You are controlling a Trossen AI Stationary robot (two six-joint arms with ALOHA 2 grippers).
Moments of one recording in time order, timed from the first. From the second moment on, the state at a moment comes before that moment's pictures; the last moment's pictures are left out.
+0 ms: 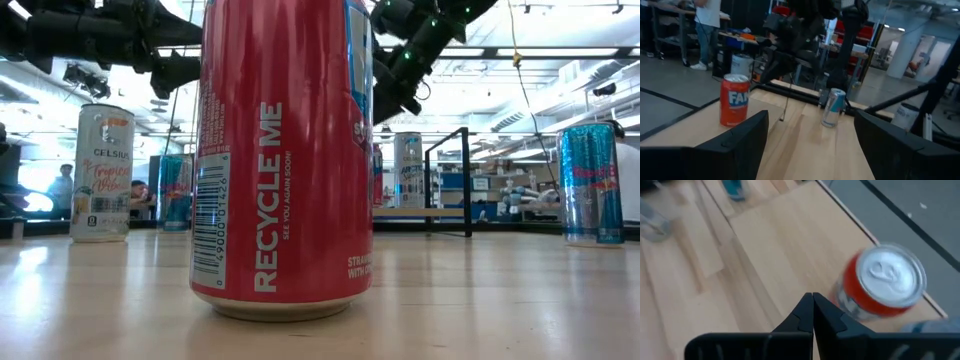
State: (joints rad) left arm 0.19 0.60 0.28 0.37 -0.07 -0.22; right arm -0.39 1.55 1.28 -0.50 0.09 0.14
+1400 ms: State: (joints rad) left arm 0.47 1.69 1.27 -0.07 0.25 -0.08; right arm -0.49 1.55 1.72 -0.95 0.09 0.03
